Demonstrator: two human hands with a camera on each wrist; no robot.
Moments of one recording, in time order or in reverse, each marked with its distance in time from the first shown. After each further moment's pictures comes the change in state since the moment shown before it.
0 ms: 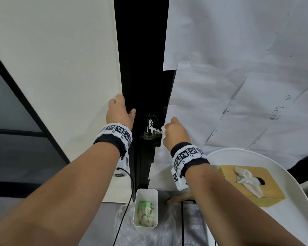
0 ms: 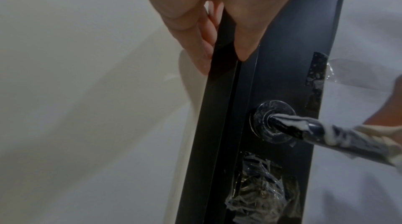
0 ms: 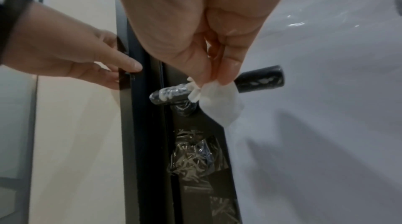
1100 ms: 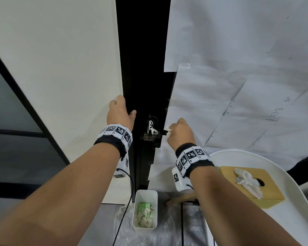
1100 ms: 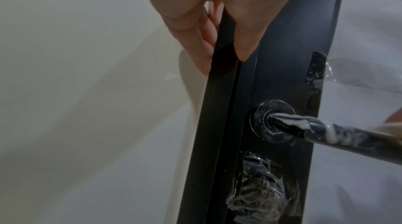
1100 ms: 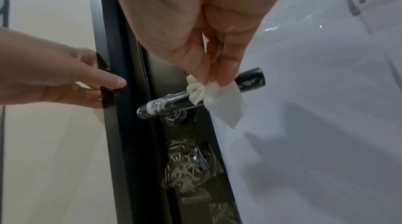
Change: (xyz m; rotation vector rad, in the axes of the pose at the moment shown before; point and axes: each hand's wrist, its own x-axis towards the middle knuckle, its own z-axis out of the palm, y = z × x) left_hand -0.001 0.000 0.000 -0.007 -0.001 0.009; right_hand 0.002 0.014 0.001 0.122 0.100 0.059
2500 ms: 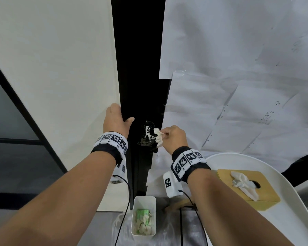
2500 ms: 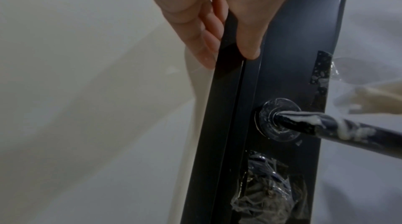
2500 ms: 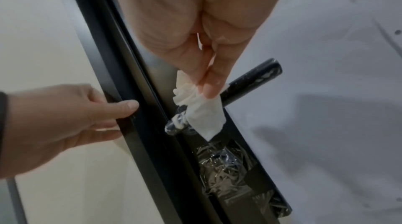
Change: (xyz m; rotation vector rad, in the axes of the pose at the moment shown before) left_hand -0.001 -0.003 -0.004 -0.115 0.004 -0.021; right_hand -0.003 -0.009 -0.006 0.239 -0.017 0.004
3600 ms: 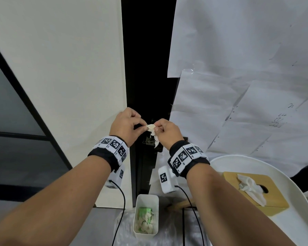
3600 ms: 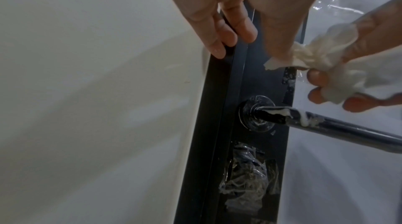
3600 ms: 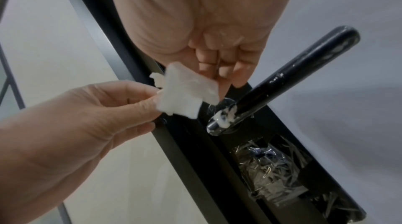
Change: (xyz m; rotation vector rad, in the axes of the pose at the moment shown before) left_hand -0.012 -0.021 -0.001 0.036 -0.171 0.457; right_hand 0.013 -0.028 0.012 0.232 -0.087 -0.049
